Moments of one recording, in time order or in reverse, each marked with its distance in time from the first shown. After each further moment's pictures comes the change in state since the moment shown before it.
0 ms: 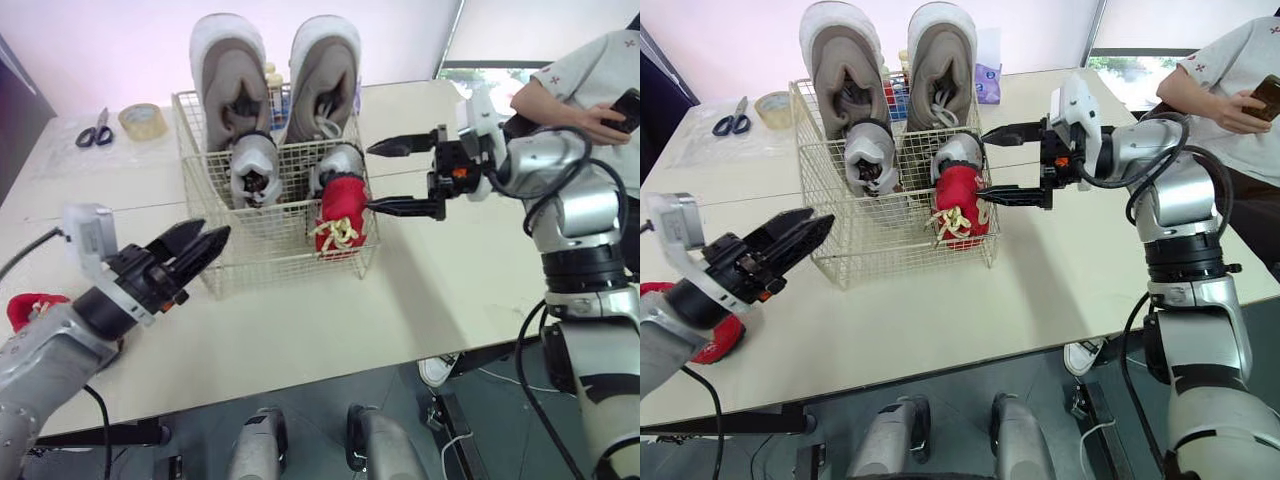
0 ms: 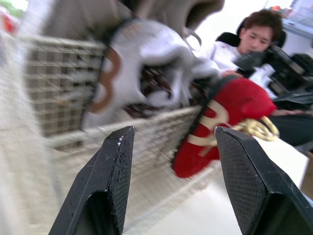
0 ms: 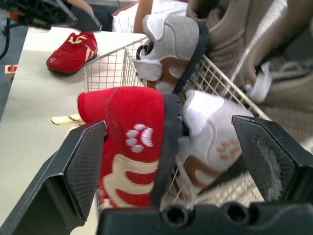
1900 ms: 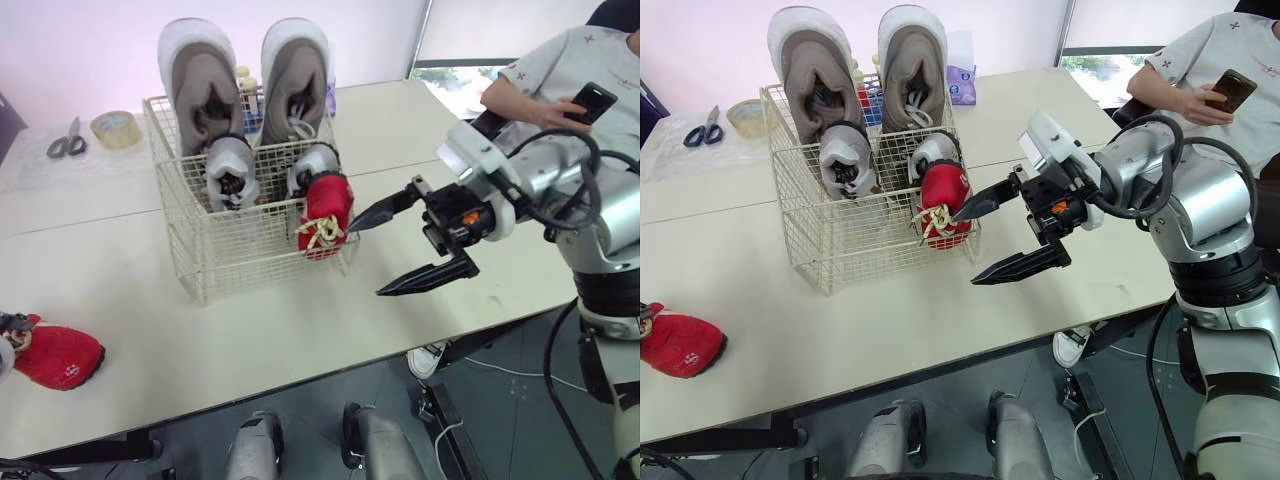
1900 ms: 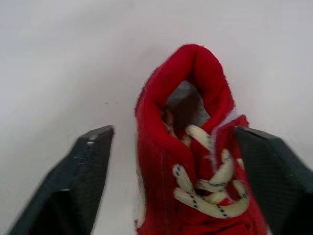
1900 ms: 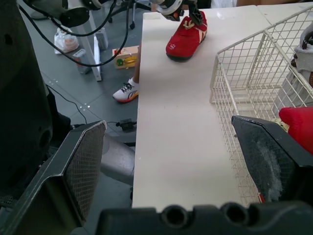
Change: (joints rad) left arm 0.099 -0.022 0.237 0.520 -0.269 0.128 1.214; right arm 0.018 -0.119 0.140 -0.360 0.226 0.326 0.177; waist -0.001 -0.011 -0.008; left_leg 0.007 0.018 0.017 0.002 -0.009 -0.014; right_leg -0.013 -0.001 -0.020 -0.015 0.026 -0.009
